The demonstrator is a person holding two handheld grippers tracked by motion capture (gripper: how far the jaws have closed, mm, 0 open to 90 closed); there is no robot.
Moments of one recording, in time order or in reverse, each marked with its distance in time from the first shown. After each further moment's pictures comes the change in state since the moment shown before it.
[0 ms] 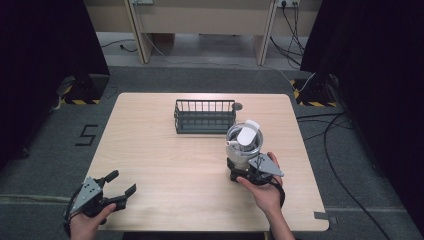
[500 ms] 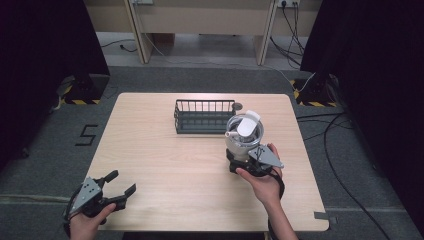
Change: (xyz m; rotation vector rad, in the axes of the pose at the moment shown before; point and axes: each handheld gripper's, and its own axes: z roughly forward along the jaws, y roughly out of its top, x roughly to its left) left arm 0.000 0.000 -0.001 -0.002 0.001 -0.003; right arm -0.004 0.023 0.010 -0.035 -0.007 -0.006
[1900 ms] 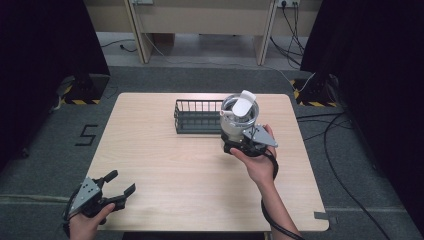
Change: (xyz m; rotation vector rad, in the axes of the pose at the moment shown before) left arm 0.001 0.000 -0.001 -0.009 0.001 -0.007; right arm -0.005 0.042 0.034 -0.040 -0.006 0.001
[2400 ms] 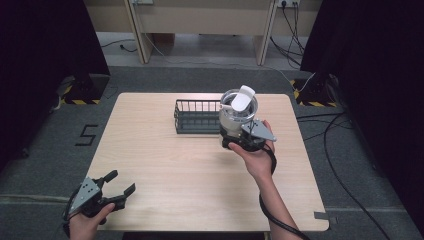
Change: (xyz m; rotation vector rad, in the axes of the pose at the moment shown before) left arm 0.000 0.000 0.000 -0.002 0.002 -0.004; right arm -0.002 0.008 0.011 0.001 -0.002 0.017
